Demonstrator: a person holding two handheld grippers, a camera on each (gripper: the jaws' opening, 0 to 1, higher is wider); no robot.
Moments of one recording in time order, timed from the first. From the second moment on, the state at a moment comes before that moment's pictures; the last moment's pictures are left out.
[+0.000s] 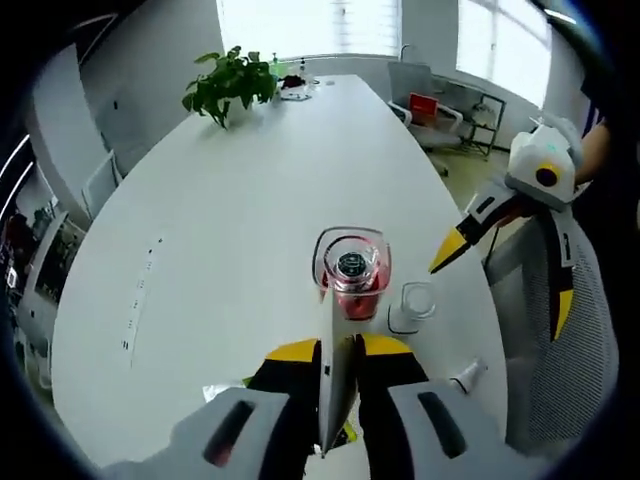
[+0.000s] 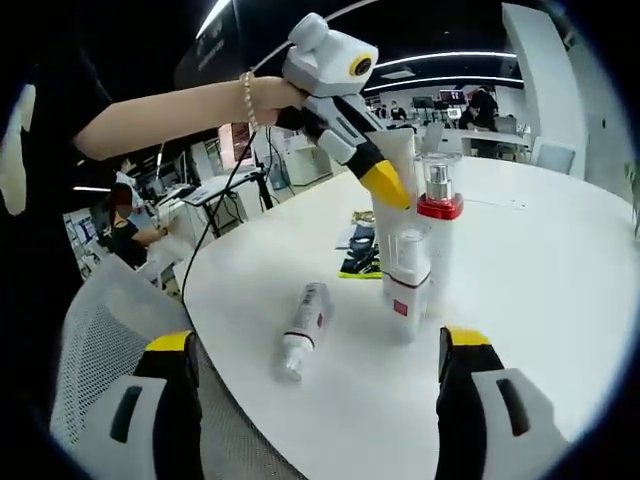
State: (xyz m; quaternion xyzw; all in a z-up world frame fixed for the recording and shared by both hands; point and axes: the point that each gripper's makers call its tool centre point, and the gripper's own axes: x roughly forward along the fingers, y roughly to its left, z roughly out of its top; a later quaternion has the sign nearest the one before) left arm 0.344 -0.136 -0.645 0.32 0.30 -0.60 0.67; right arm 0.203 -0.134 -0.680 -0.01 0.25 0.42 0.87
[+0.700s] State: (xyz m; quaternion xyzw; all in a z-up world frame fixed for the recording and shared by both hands) left arm 0.345 -0.138 -0.640 0.33 0.28 -0.61 0.67; right arm 0.204 -0.135 -0.683 -0.01 0.26 0.41 0.87
